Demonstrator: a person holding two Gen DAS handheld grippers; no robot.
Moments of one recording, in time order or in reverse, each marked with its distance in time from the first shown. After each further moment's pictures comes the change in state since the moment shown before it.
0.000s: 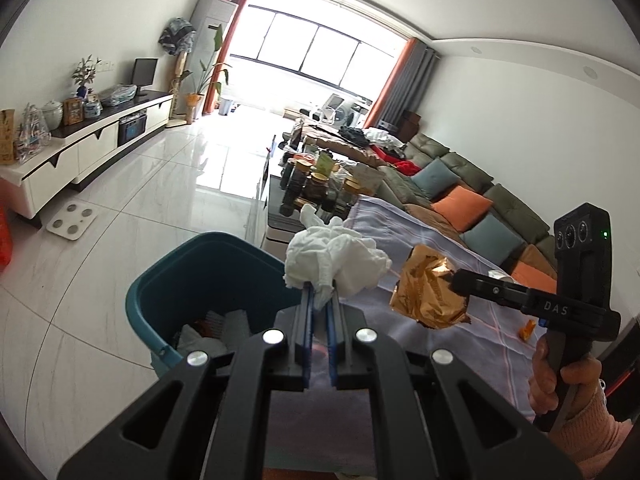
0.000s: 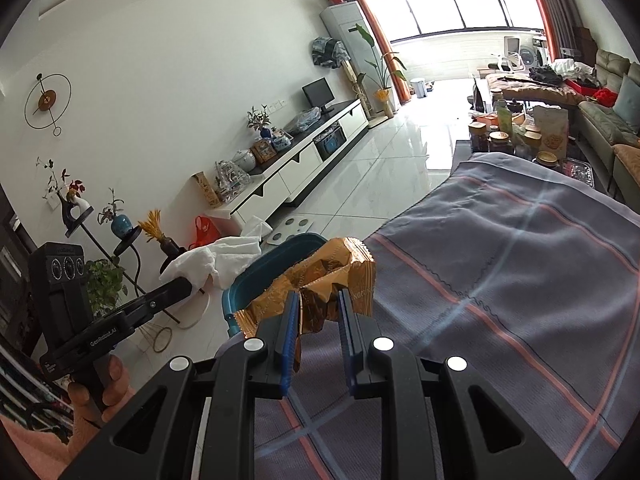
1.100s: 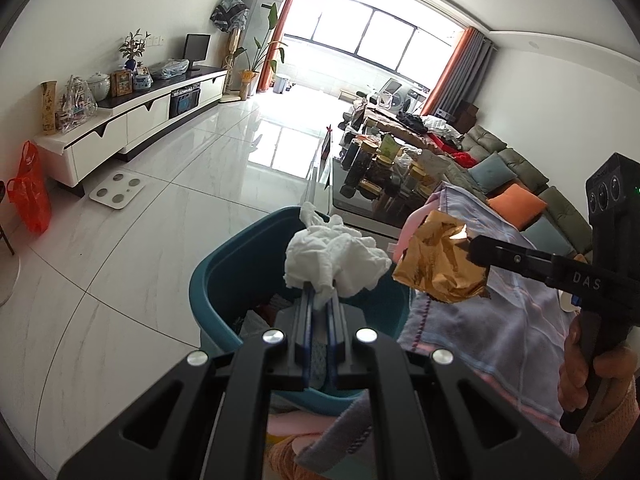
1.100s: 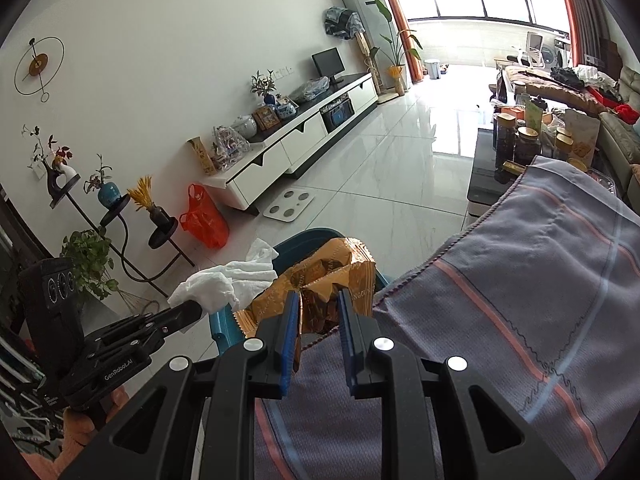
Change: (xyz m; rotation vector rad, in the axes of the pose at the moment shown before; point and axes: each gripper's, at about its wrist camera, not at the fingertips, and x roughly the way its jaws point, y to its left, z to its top) left arm 0.042 0.064 -0.006 -0.082 0.071 0.191; right arm 0.099 0.036 0.028 -0.067 0.119 -0.028
